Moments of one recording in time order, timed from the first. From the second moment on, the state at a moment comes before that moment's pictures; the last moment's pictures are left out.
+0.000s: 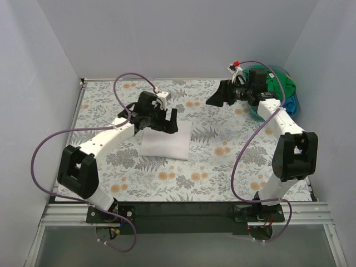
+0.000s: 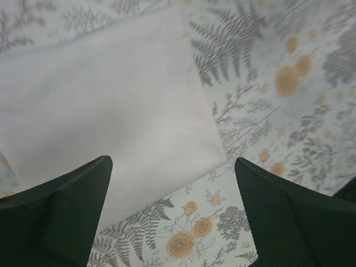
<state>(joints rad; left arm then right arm) -0.48 1.53 1.23 -0.41 0.30 -0.20 0.15 1.71 1.41 -0.22 -0.93 0.18</state>
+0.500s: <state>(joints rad) -0.63 1.86 1.20 -0.45 -0.14 -0.33 0.14 1.66 1.24 -0.41 -0.75 0.00</state>
